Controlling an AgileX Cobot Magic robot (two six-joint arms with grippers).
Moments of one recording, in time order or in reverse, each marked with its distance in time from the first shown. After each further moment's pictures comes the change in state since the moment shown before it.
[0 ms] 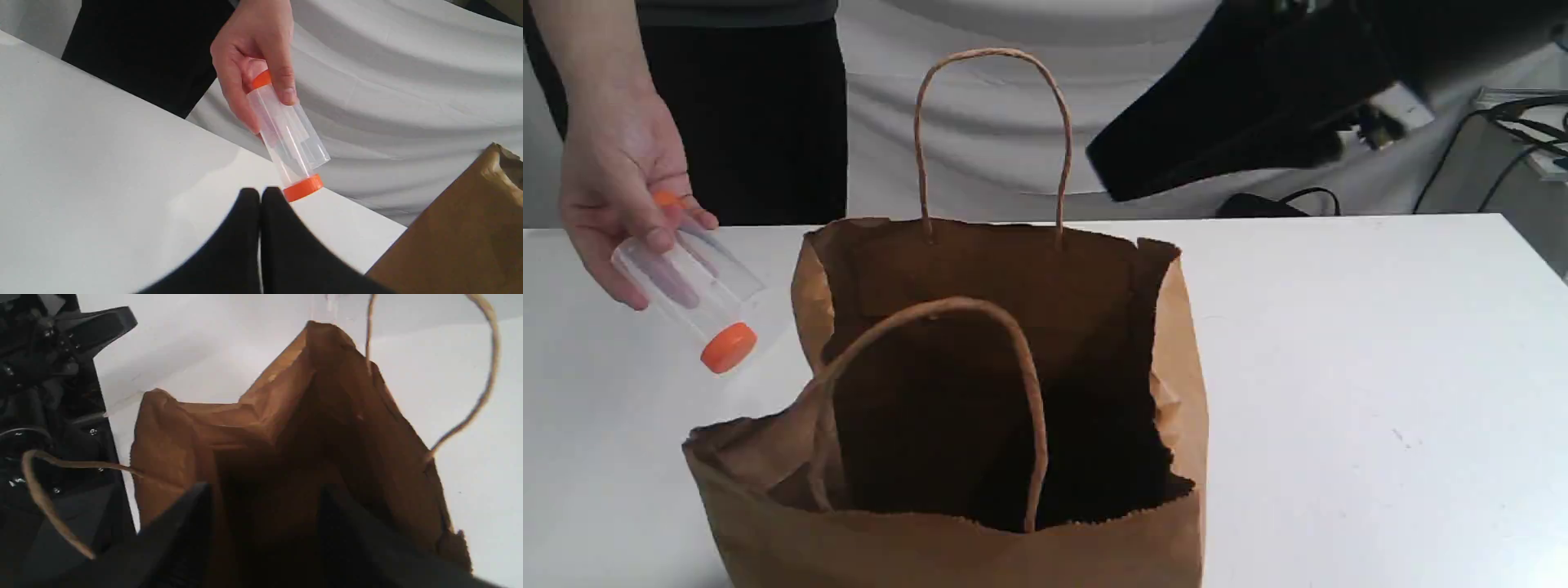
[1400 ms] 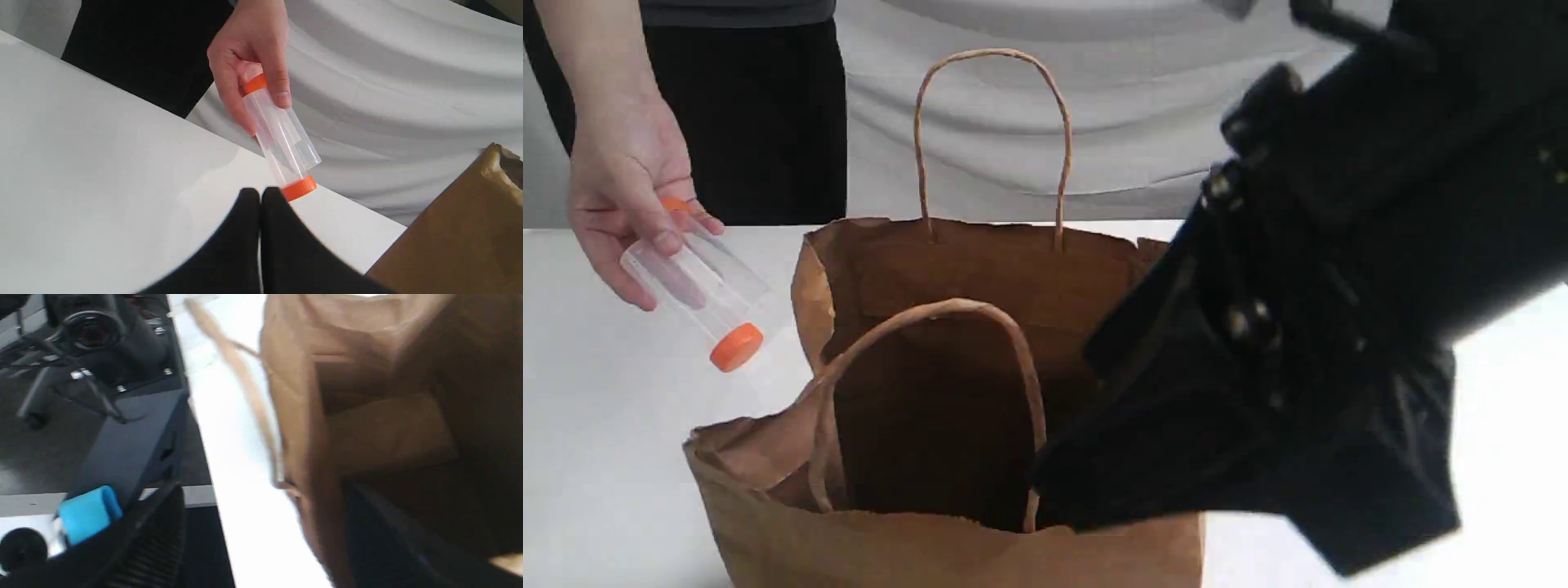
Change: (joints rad) left arm 0.000 0.000 0.000 0.000 0.002 0.000; right arm 0.240 -0.102 0.196 -0.082 -0.010 0.058
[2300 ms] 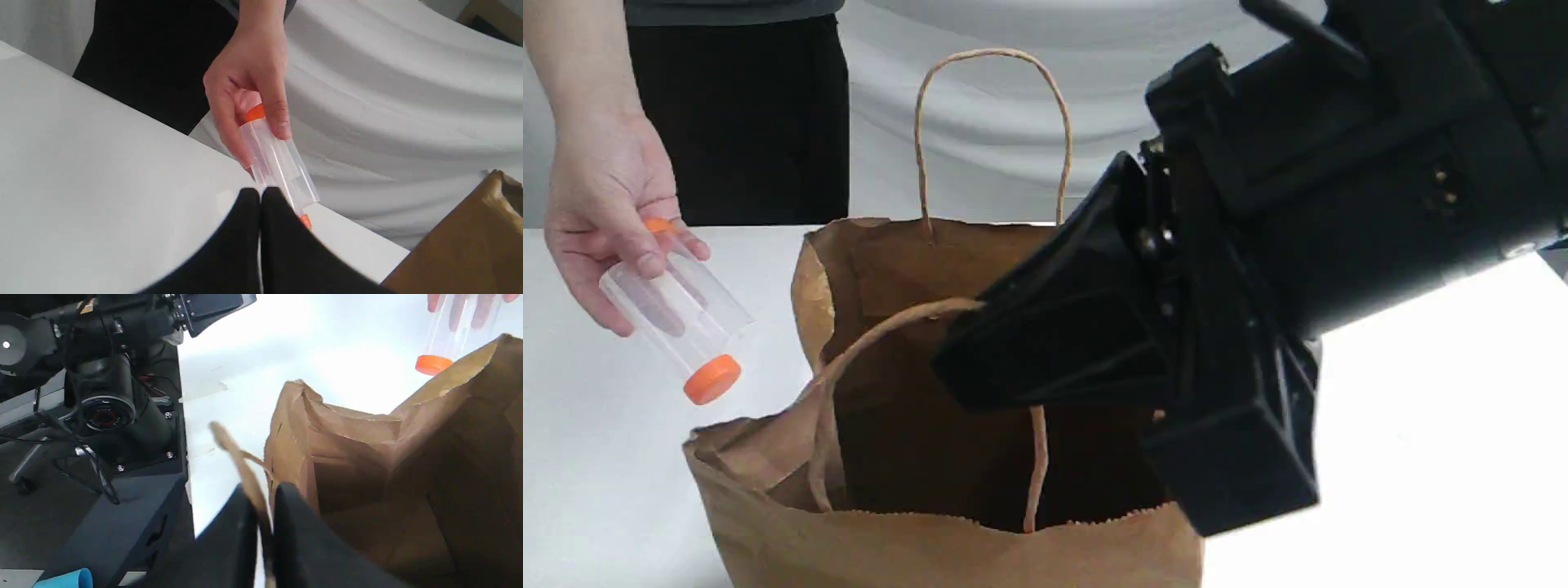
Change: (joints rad) left arm 0.000 0.000 0.000 -0.011 -0.041 0.000; right arm 0.000 0.000 0.036 0.150 -0.188 -0.175
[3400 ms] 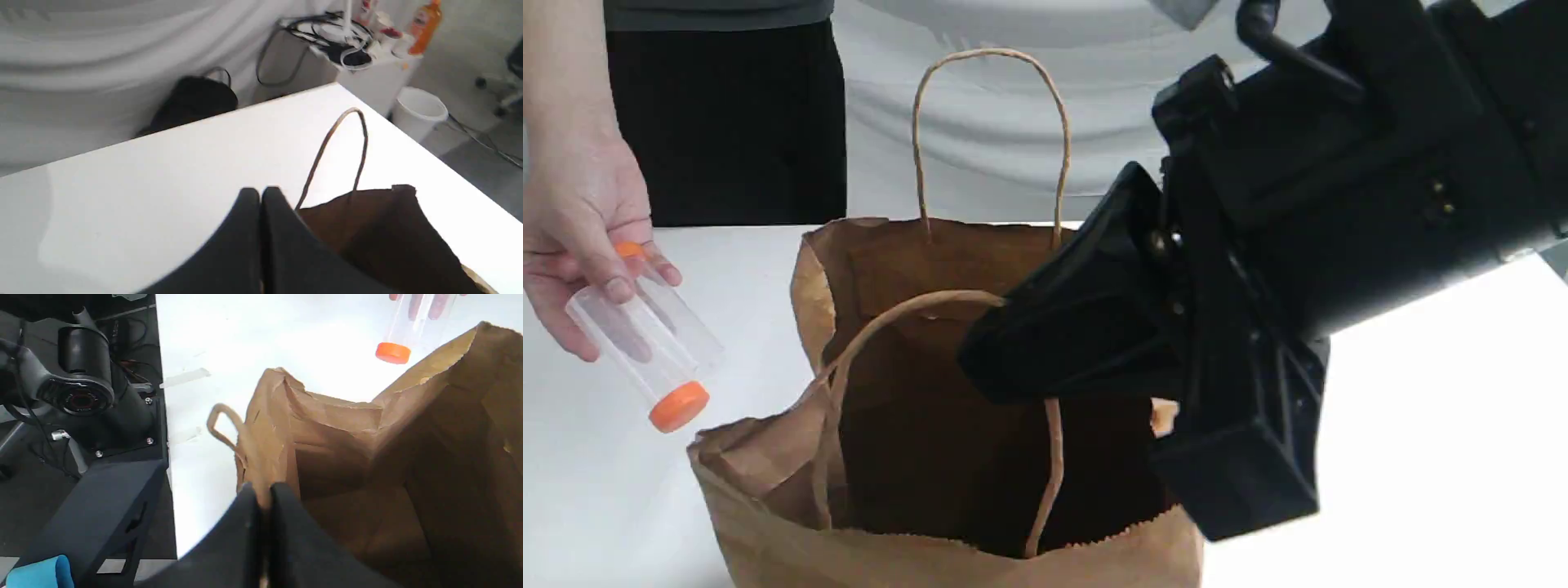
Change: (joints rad) left arm 0.000 1.042 -1.191 -0.110 0.830 0.476; right arm 0.000 0.000 0.000 -0.050 -0.006 0.000
